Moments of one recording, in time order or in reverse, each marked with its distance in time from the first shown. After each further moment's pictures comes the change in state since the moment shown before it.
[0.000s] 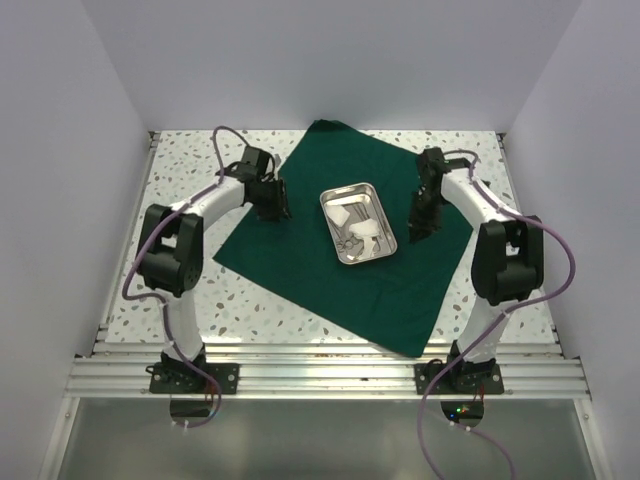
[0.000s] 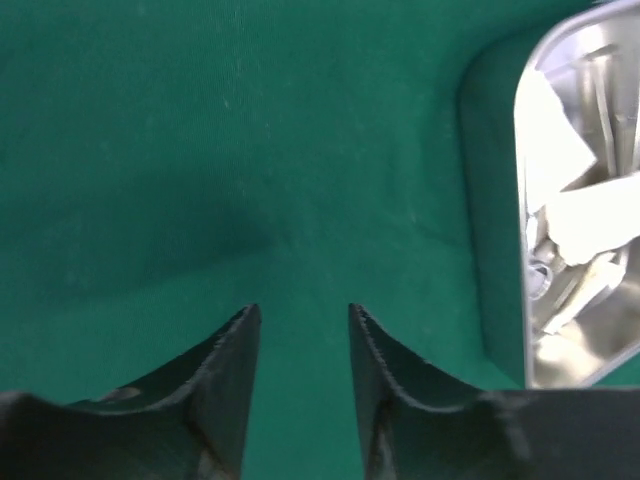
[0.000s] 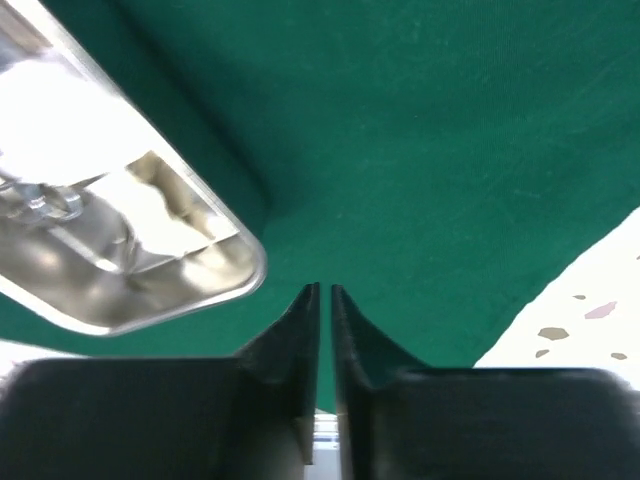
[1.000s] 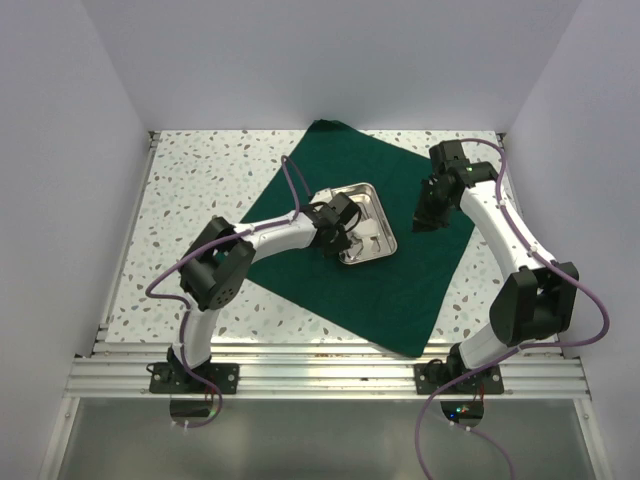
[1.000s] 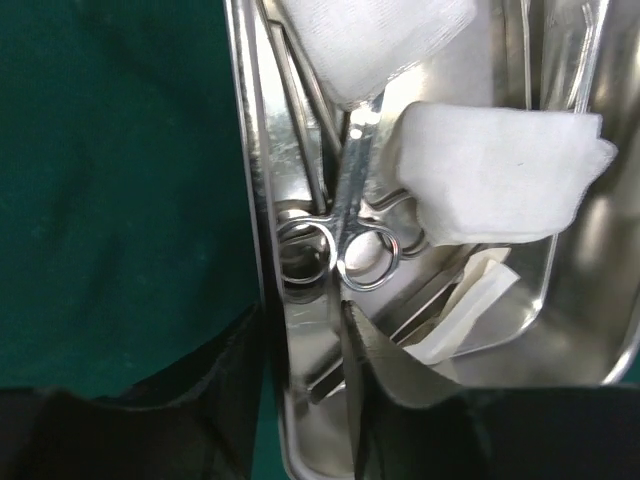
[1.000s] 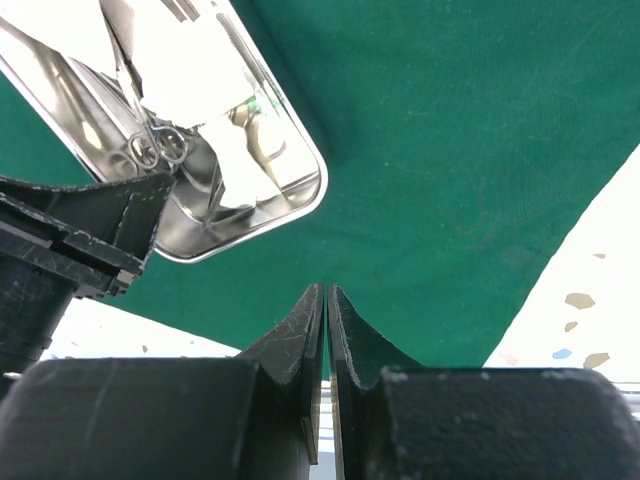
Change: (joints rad) left arm -0.498 0.125 0.051 0.001 -0.468 -0.607; right arm 0.027 -0.267 -0.055 0.007 -0.010 0.077
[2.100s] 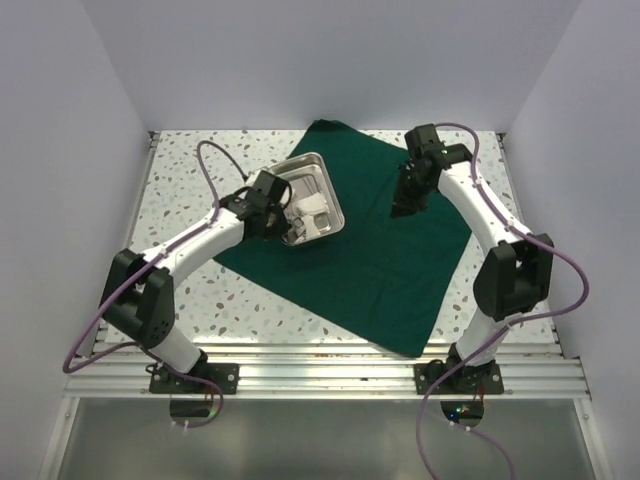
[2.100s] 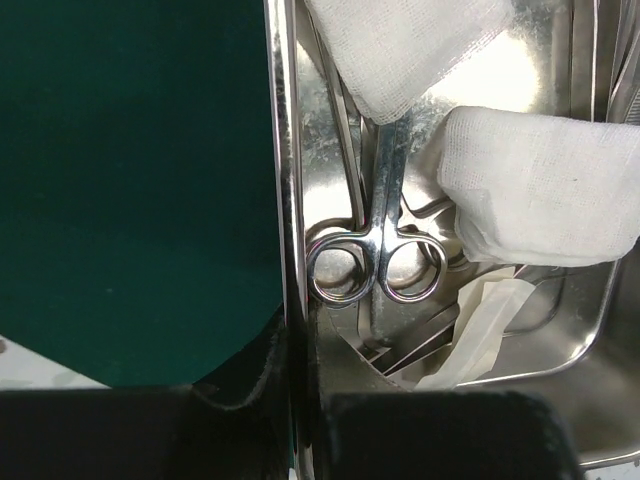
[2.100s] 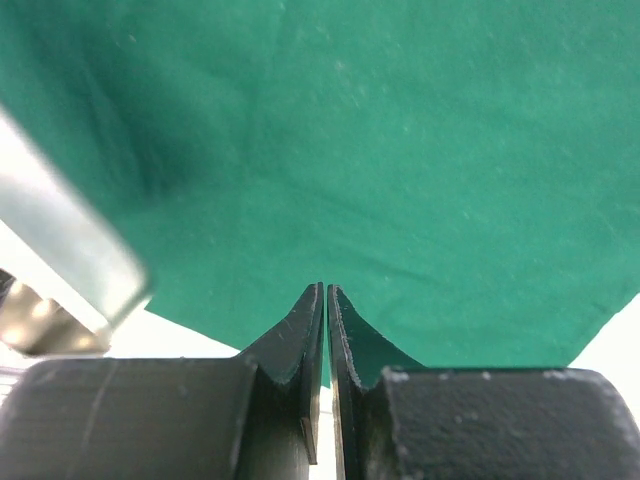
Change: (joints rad) left arm 0.292 -0.475 -0.278 -0.070 0.040 0.223; right arm 0.085 0.209 0.219 0.006 -0.021 0.028
